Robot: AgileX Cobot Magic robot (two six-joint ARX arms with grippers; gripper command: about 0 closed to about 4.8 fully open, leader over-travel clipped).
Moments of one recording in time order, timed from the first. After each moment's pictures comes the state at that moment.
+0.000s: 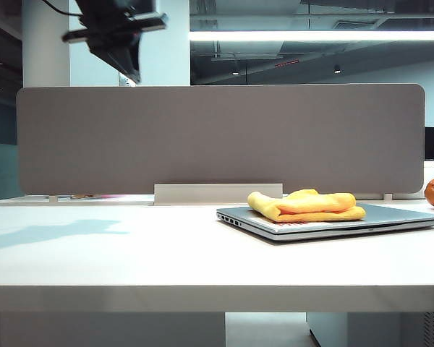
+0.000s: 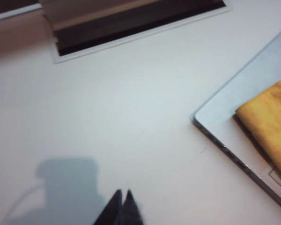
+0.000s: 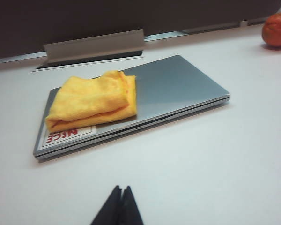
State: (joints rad) left arm -0.33 1.83 1.92 -0.77 0.00 0.05; right arm 0.01 0.00 0.01 -0.11 -0.11 0.16
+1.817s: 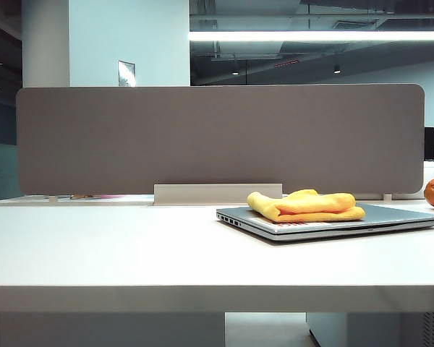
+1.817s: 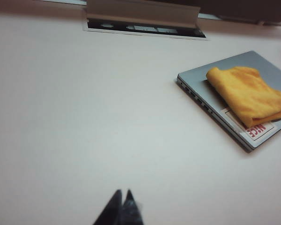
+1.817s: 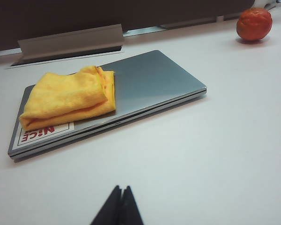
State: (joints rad) left arm -0.32 0.54 0.54 -0.31 0.00 -0.20; right arm 0.01 0.00 0.01 -0.14 -0.03 0.15
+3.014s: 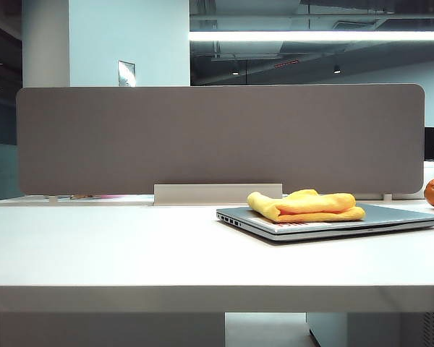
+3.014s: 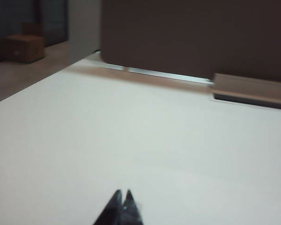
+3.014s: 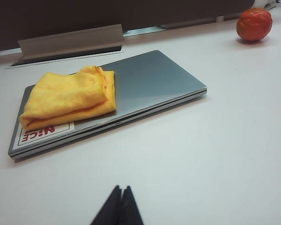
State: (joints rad) left arm 0.04 0.15 0.01 0.17 -0.12 -0.08; right arm 0.01 0.00 0.01 -0.14 -0.03 0.15
